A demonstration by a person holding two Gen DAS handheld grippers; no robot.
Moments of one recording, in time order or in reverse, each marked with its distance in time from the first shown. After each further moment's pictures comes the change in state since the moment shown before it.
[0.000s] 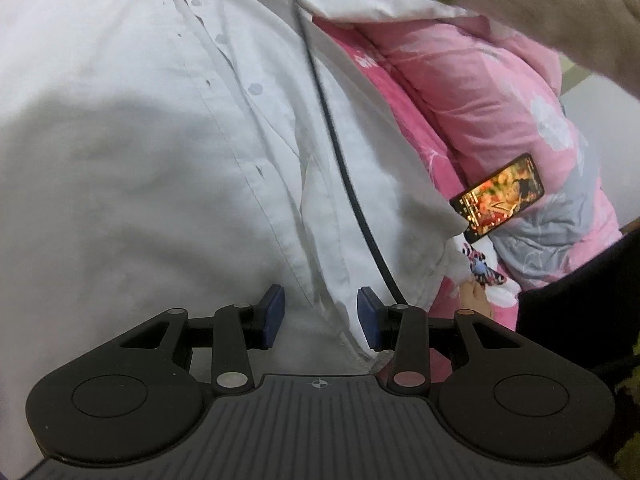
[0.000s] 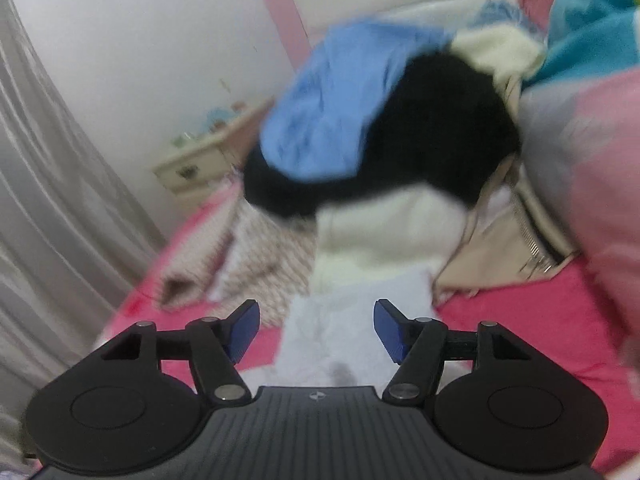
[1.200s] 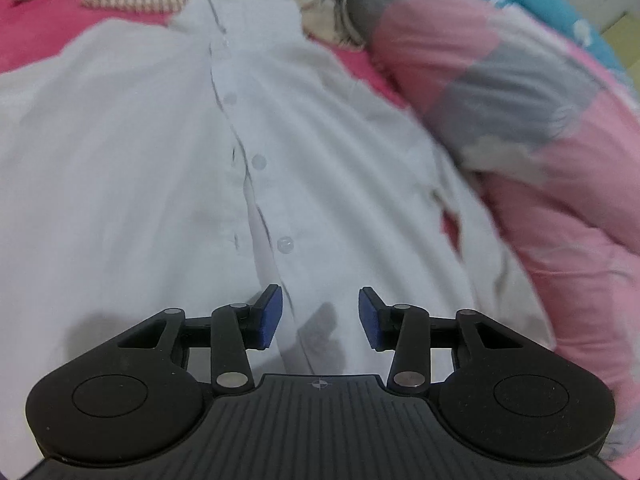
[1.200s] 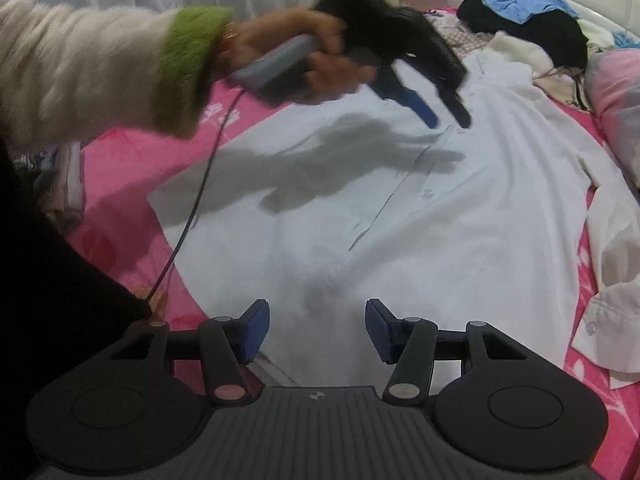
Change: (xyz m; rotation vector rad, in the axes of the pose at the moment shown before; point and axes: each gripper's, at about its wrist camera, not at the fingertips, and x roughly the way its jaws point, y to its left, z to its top) left arm 0.044 0.049 0.218 -0.232 -0.120 0.287; right arm -0.289 0.119 -0.320 -0.545 0.412 0.081
